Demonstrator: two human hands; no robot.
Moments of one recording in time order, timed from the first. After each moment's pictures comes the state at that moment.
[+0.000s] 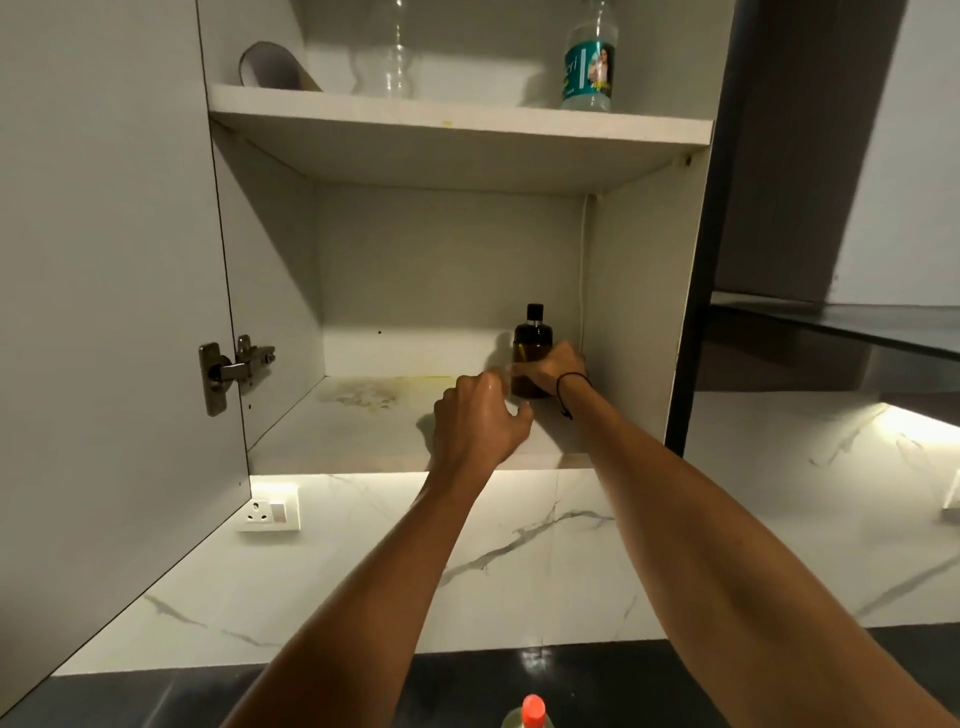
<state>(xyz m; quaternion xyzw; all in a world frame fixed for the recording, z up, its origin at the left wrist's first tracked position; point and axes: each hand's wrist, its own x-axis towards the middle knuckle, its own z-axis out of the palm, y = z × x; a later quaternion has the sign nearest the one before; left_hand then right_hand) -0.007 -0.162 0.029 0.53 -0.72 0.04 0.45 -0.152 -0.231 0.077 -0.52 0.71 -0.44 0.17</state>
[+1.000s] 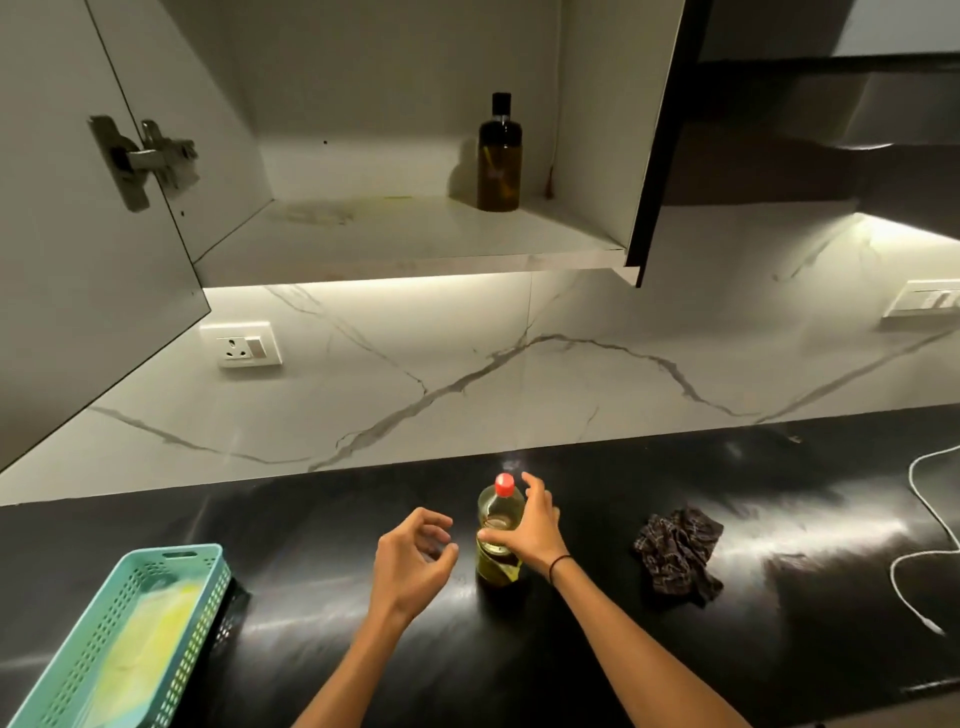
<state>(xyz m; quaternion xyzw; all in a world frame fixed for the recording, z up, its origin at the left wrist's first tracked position) 0.088 -0.007 -0.324 0.51 -0.69 -0.31 0.41 -0.121 -0.009 -0.311 -0.50 0.73 -0.33 0.34</state>
